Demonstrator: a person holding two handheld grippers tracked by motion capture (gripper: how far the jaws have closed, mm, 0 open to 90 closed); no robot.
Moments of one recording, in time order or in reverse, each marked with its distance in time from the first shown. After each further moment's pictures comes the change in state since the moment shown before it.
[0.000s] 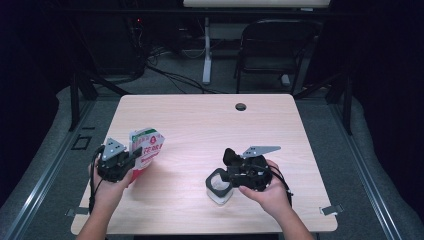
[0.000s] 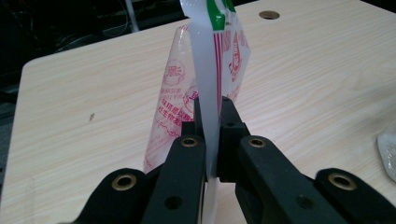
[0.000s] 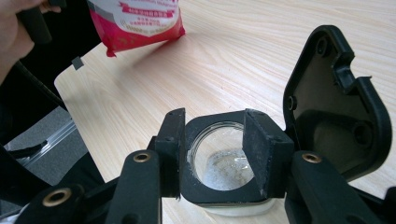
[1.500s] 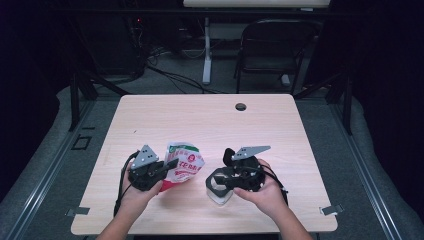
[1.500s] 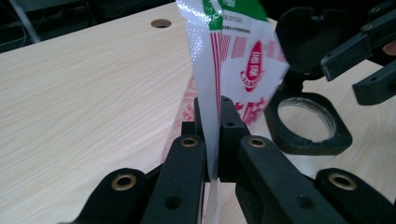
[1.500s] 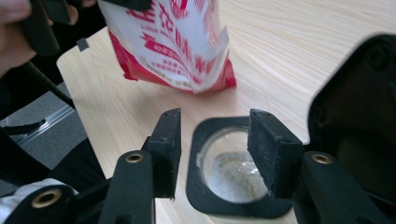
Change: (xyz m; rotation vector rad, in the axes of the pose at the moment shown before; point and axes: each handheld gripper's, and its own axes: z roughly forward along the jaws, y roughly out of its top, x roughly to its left) left arm -0.074 0.004 0.016 -0.002 -0.330 0.075; right arm 0.008 0.006 0.014 0.043 0.031 -0.092
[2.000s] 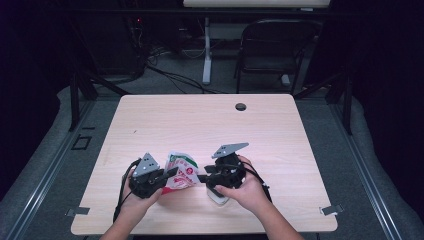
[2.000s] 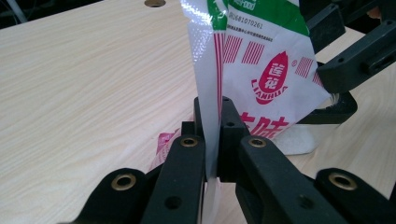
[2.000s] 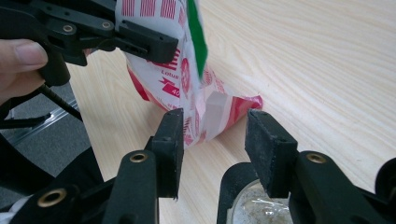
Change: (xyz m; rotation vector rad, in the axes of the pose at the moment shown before) left arm -0.003 -0.019 0.003 0.031 -0.016 0.002; right arm 0.017 0.021 0.035 0.016 0.032 -0.043
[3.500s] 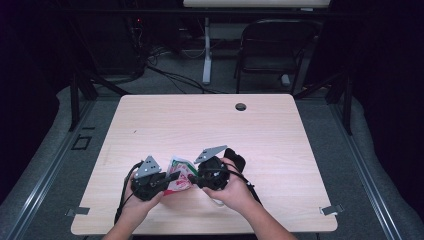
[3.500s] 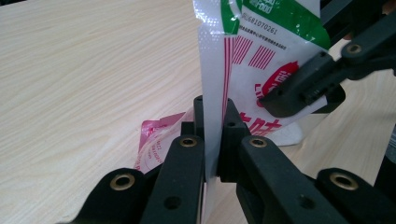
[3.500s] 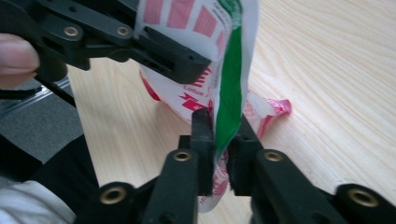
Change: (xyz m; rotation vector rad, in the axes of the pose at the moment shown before) left arm -0.002 -0.007 0.006 0.020 -0.052 -0.006; right arm 0.018 0.009 0.035 0.079 0.000 -0.093
